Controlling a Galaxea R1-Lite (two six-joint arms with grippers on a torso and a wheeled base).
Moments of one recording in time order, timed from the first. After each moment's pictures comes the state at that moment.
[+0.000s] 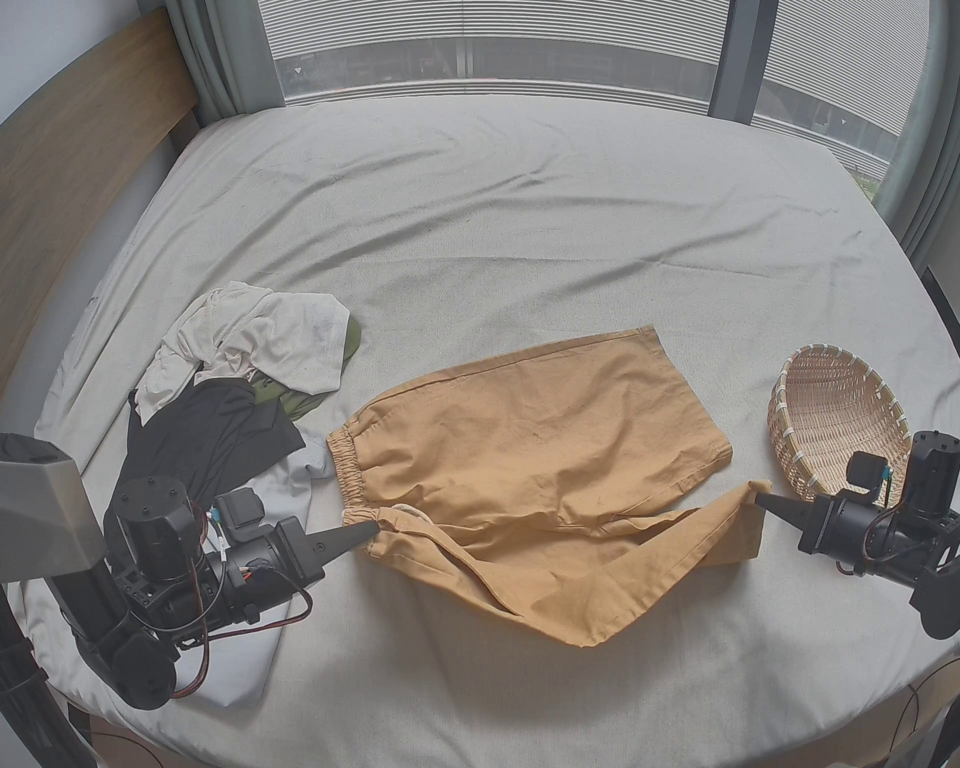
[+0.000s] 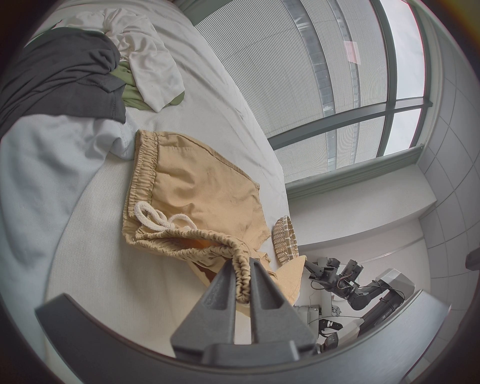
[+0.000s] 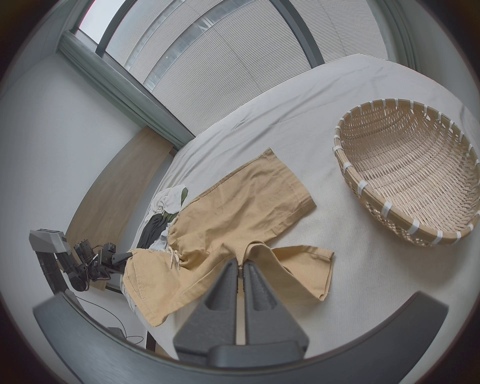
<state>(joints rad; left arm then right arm) -0.34 1.98 -0.24 -1.55 -0.47 -0.83 0.08 1.65 -0.25 -1.08 0.45 0.37</state>
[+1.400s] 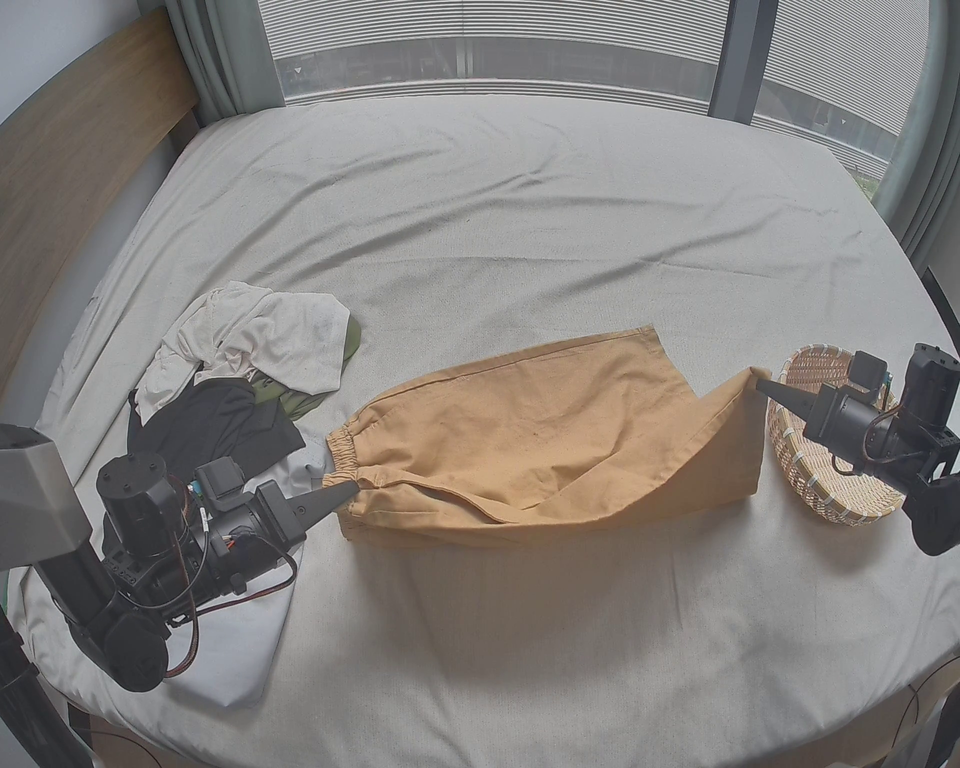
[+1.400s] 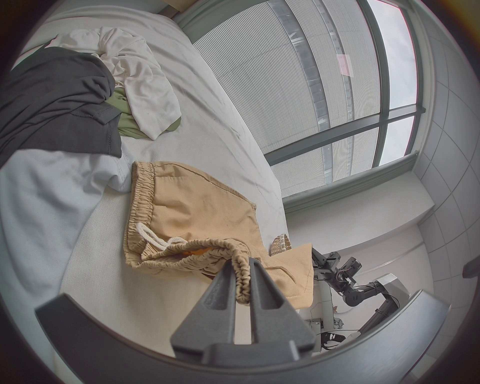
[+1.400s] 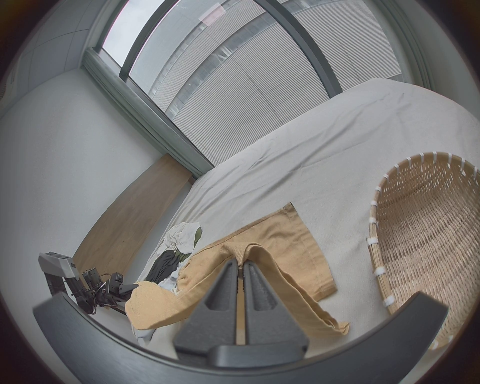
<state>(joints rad) -0.28 1.95 -0.29 -1.55 -0.46 -0.85 0.01 1.75 -0.60 -1.07 0.57 0.43</state>
